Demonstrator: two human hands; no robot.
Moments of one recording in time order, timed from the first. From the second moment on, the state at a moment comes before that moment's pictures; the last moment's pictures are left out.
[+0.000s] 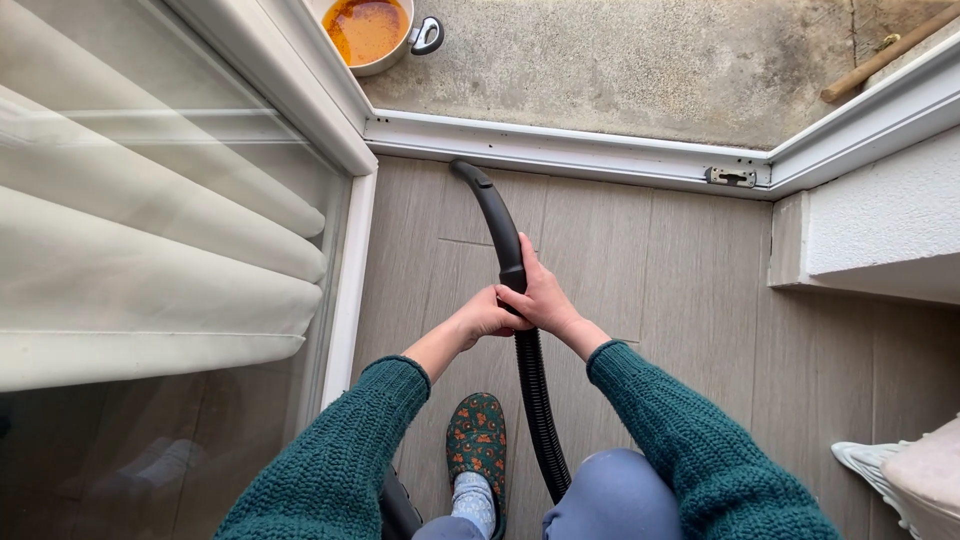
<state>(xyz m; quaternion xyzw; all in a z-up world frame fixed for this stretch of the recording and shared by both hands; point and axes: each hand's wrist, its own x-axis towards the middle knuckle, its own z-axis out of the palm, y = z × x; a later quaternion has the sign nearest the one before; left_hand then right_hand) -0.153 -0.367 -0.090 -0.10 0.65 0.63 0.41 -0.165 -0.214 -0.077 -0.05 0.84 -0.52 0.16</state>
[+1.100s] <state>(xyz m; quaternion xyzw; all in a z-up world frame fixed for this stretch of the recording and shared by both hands) -0.205 -0.413 -0.104 -0.19 0.66 0.63 0.37 -0.228 -0.274 -0.125 -0.05 0.77 -0.61 0.20</state>
